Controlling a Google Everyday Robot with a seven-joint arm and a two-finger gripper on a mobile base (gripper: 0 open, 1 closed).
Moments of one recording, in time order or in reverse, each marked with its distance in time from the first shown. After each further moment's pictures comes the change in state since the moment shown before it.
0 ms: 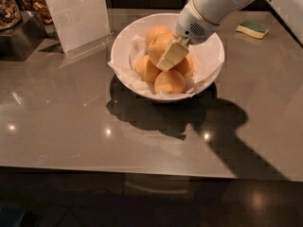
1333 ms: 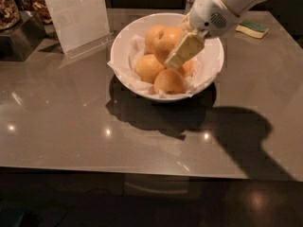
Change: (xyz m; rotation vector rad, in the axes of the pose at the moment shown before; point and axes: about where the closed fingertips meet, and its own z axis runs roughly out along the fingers) arm -0.004 0.033 -0.045 -0.082 -0.094 -0.082
